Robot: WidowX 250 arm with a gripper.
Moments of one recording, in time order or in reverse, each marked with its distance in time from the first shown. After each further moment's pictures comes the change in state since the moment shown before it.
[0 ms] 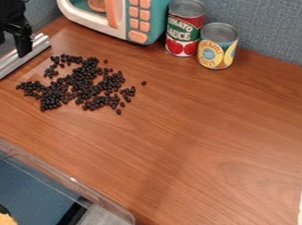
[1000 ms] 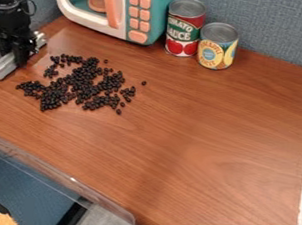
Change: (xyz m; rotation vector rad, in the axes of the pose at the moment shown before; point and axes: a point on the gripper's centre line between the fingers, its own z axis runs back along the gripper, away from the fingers) arm -0.001 -0.007 -0.024 -0.021 0.029 -0.003
